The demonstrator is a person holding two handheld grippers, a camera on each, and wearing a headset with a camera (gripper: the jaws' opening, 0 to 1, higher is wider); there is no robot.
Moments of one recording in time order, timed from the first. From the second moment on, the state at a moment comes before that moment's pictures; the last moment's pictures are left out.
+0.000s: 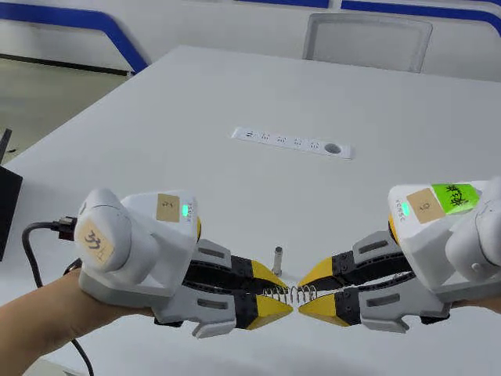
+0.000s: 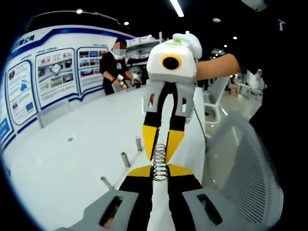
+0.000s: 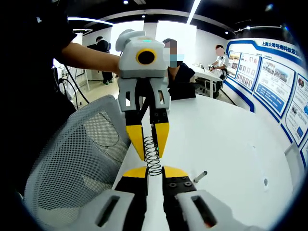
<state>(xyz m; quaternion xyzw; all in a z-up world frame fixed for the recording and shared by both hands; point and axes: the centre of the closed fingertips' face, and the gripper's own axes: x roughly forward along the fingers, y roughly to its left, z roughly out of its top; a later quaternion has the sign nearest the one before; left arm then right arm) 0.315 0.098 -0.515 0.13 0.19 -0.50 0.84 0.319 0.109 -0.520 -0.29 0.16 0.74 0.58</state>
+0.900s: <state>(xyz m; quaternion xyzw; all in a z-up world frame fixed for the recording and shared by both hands) 0.316 0.101 -0.527 0.13 0.20 -0.49 0.84 0.302 0.133 -0.491 -0.21 0.15 0.77 0.59</state>
